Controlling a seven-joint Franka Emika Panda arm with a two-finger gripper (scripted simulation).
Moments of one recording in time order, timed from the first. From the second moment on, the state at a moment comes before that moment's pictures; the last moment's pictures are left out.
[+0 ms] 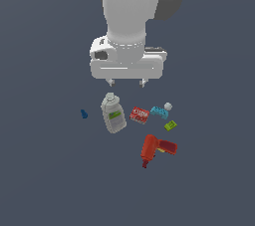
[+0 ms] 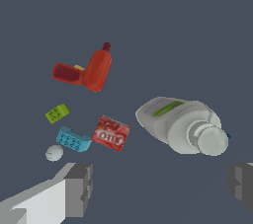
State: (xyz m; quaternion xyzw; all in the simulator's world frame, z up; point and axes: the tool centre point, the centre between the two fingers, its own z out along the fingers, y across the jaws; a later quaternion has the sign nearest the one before) arm 0.003 -0.001 0.305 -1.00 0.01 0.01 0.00
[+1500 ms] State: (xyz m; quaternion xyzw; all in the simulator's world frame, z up) arm 0.004 0.052 0.262 -1.00 -0.09 0.01 0.00
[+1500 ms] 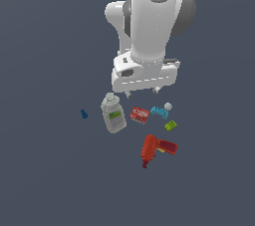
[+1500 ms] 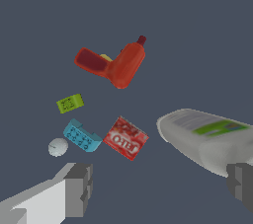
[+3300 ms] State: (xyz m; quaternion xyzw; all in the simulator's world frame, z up) arm -0.067 0.171 0.072 -0.85 -0.53 0.00 0.00
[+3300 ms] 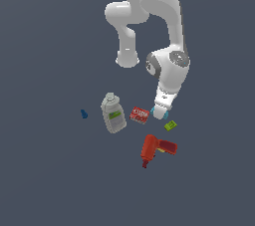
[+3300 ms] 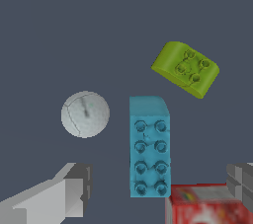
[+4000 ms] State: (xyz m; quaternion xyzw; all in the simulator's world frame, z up) arm -0.069 0.171 0.026 -0.85 -0.53 0.00 0.00
